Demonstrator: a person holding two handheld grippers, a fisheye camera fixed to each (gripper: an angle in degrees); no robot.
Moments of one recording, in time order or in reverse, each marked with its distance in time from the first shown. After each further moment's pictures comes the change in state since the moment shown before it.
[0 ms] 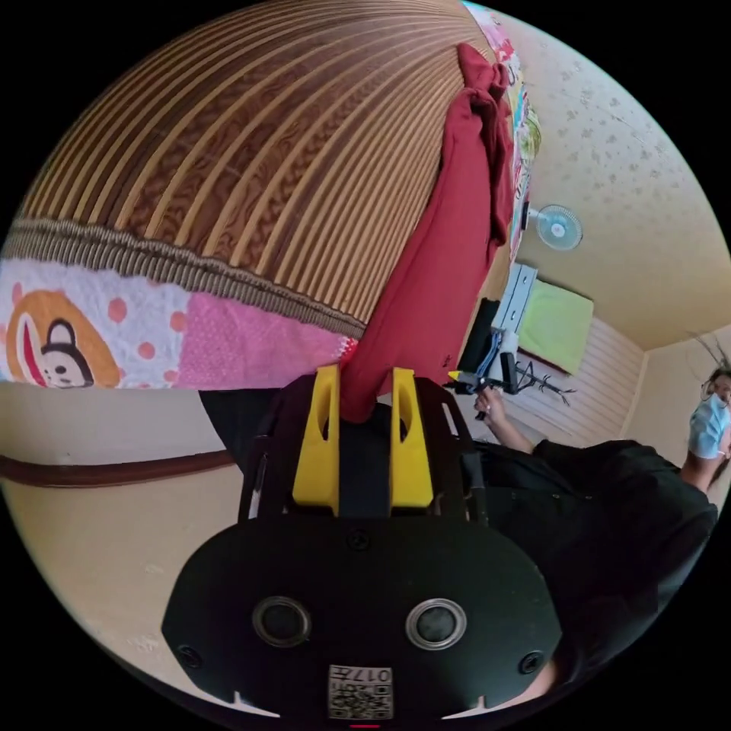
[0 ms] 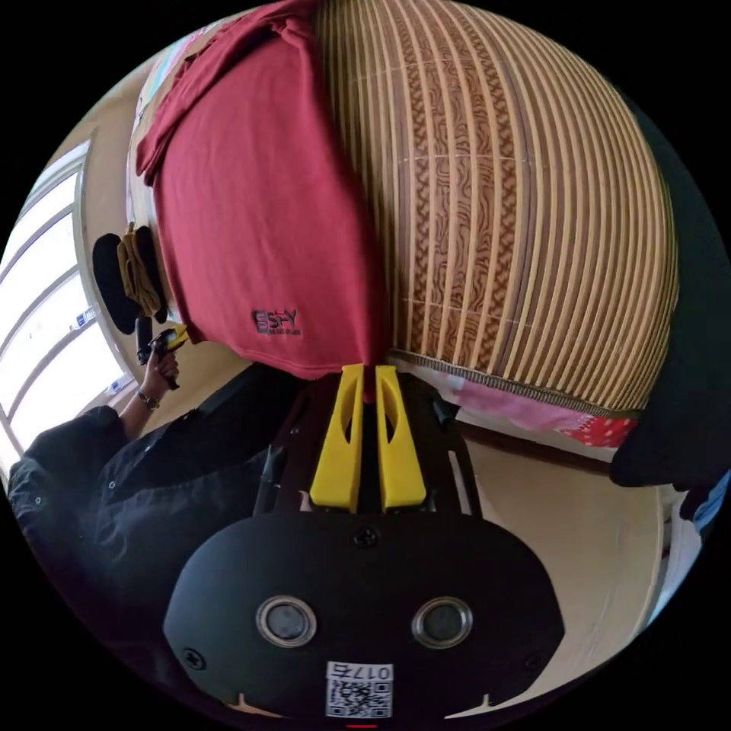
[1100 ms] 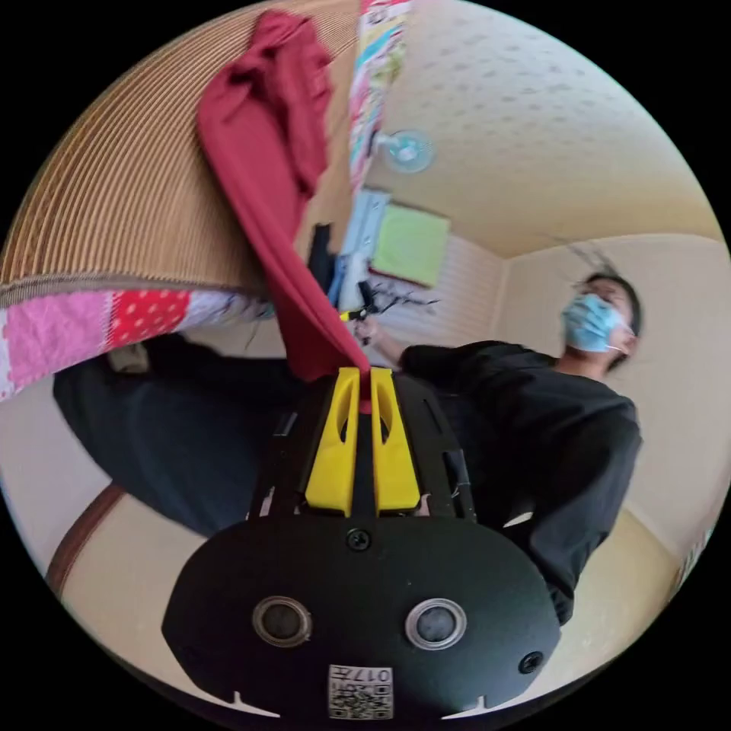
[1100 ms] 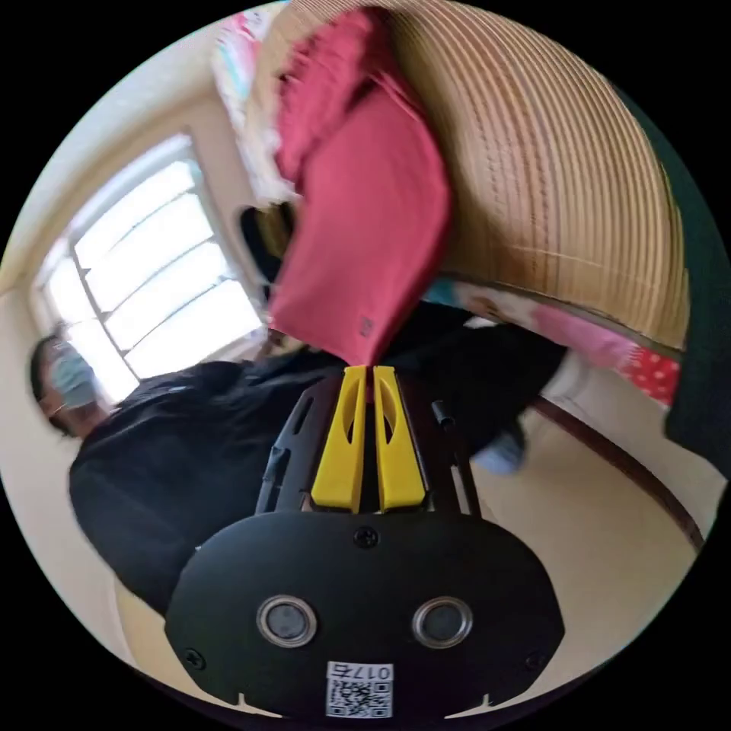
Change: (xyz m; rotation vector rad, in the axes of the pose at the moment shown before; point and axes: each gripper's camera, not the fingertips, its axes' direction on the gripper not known) left arm 0.053 0.037 -0.106 -0.159 0.619 0.300; right arm 0.025 0.073 -0.258 0.000 -0.695 -0.187
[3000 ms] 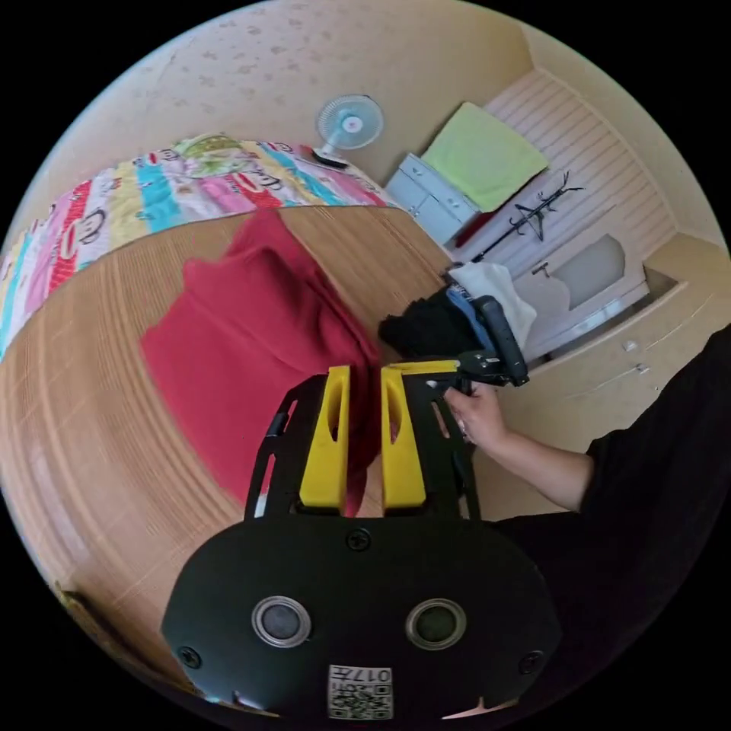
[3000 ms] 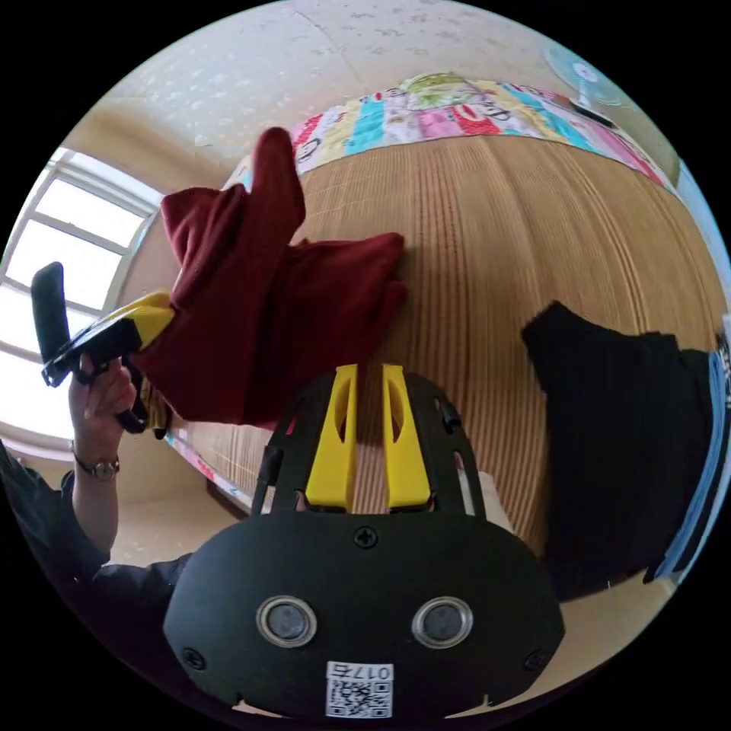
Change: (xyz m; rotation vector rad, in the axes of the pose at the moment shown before) left arm -0.015 -0.176 0.371 -0.123 -0.960 0.683; right arm 0.143 -0.261 -0.040 0.674 0.843 -0.207
